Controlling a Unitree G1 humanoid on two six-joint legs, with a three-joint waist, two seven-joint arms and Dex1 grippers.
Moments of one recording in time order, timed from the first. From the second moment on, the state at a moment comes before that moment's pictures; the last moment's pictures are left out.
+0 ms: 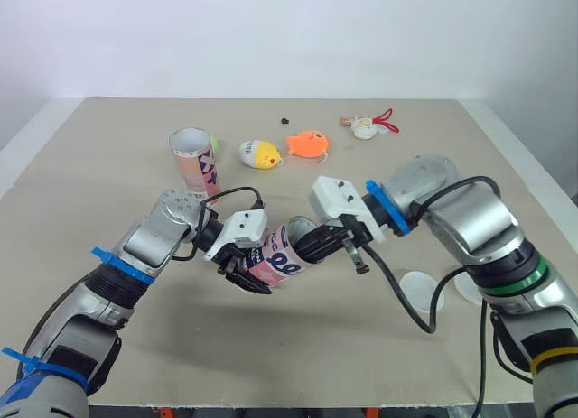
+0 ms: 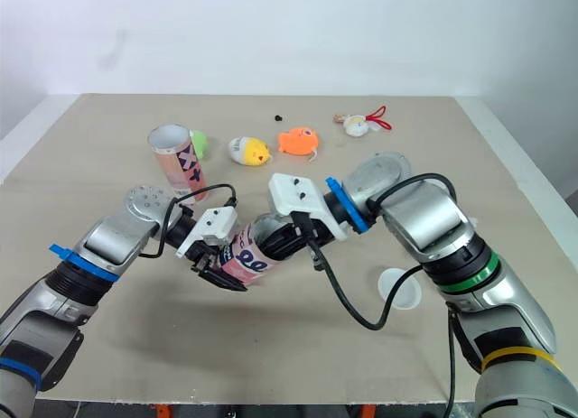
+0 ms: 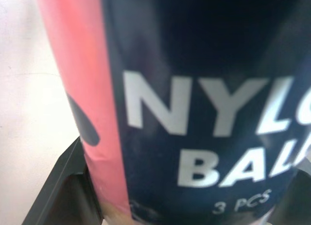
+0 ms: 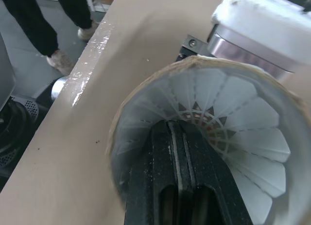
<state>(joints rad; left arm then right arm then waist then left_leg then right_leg) -0.75 0.60 -0.43 0.10 -0.17 0.39 -1.52 -0.94 -0.69 0.47 -0.20 0.41 0.67 1.39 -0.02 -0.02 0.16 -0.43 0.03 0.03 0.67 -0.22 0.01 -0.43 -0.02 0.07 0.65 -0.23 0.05</state>
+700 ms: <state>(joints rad) -0.75 0.59 -0.43 0.10 -0.16 0.40 -1.52 -0.96 -0.63 0.45 -0.15 0.38 0.74 1.40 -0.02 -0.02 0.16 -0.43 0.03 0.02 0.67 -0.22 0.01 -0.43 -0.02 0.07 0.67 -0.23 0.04</state>
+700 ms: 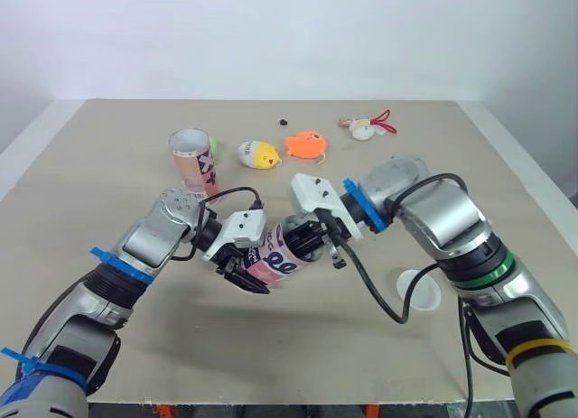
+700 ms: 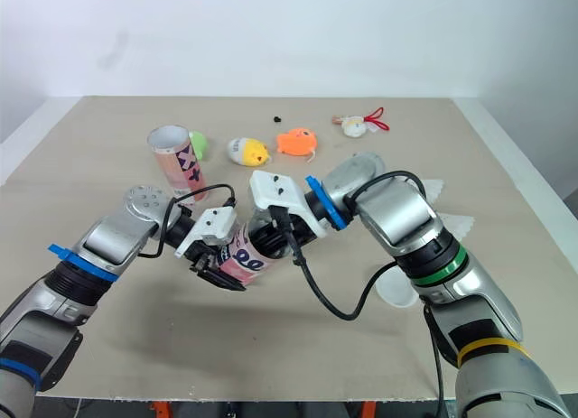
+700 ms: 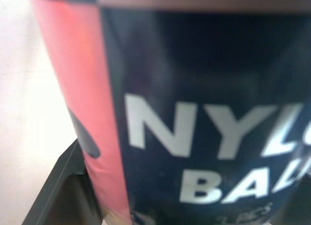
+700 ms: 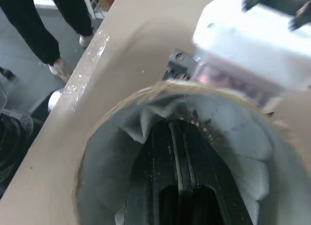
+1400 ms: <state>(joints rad) -0.71 0.54 -0.40 0.10 -0.18 0.38 -1.47 -0.72 -0.86 -0.14 -0.32 0.71 0.90 1.27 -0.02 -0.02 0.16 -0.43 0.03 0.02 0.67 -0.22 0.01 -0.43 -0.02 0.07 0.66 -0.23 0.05</state>
